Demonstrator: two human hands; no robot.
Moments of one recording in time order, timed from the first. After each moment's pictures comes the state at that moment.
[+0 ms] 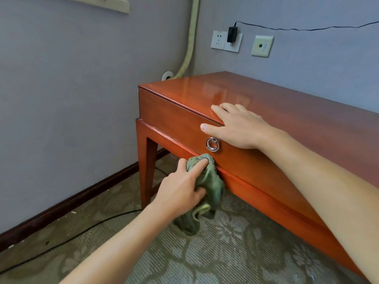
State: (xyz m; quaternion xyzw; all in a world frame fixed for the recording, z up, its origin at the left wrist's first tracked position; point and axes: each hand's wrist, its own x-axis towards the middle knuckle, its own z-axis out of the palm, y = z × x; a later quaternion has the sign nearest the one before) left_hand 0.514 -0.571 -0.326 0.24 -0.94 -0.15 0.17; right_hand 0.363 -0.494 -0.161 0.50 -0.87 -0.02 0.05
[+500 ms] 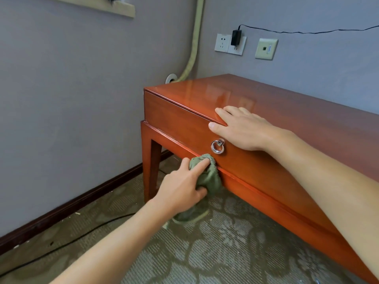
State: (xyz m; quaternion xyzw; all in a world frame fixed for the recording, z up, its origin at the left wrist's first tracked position) left_hand 0.516 -0.592 -0.322 0.23 -0.95 -0.13 0.16; right_hand 0.361 -0.498 -0.158 0.50 -0.86 -0.02 0.03
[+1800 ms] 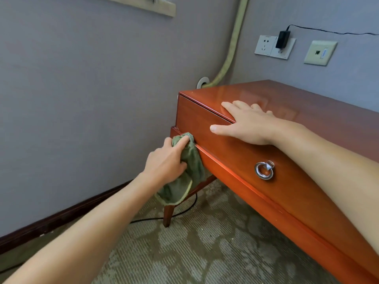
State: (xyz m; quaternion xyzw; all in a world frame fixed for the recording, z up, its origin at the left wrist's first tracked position) left_hand 0.525 -0.740 -0.316 0.38 -0.91 -0.06 0.18; right_hand 0.357 -0.609 -0.158 0.53 -0.85 -0.02 0.00
